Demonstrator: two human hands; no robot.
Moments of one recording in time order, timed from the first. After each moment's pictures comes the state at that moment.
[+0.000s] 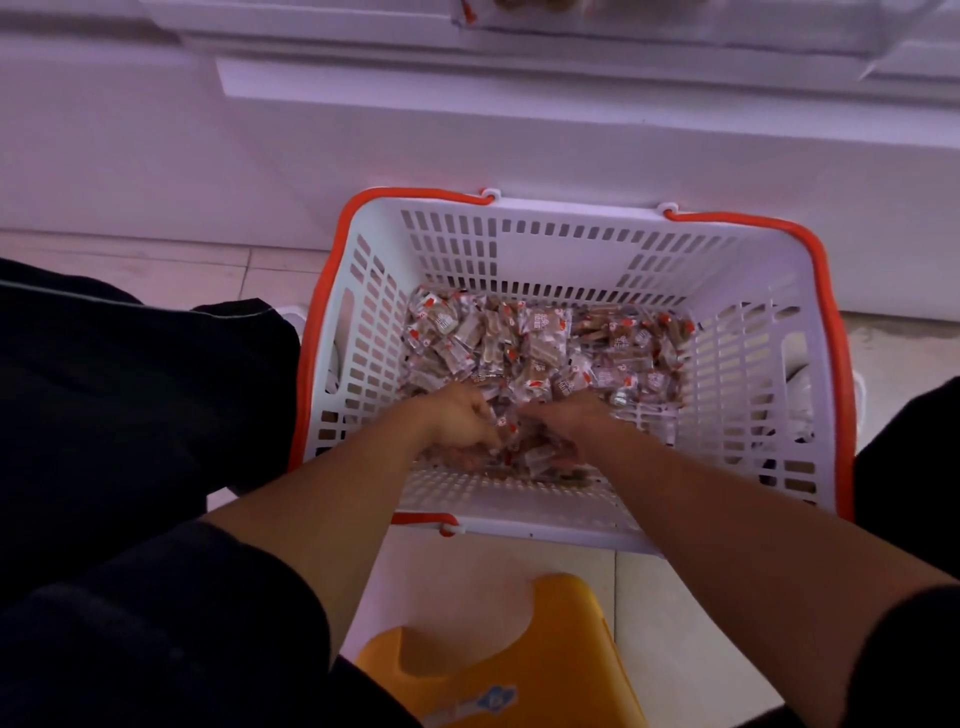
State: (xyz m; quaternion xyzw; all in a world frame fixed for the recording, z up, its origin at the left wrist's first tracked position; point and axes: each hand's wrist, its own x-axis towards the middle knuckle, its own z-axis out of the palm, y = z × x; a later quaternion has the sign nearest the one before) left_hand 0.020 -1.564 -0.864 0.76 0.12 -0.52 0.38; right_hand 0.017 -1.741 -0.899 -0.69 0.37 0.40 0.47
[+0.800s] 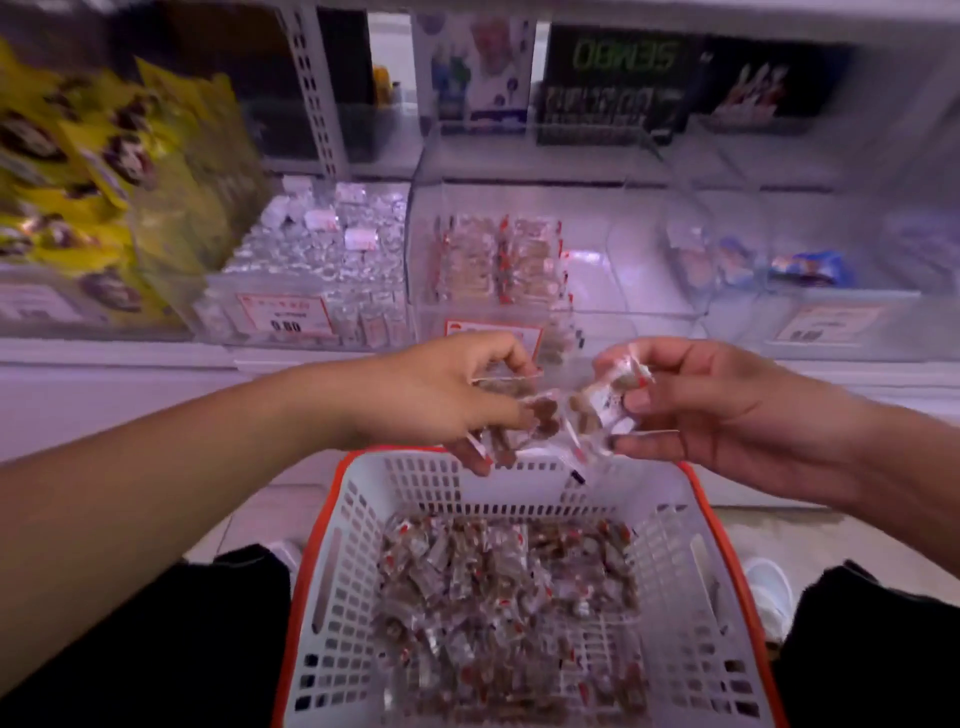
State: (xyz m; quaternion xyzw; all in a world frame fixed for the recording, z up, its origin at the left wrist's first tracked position) left_hand 0.104 -1.579 -0.529 0.77 -0.18 -0.32 0.52; right_hand 0.073 -1.830 -0.533 -0.59 -0.02 0.28 0.75
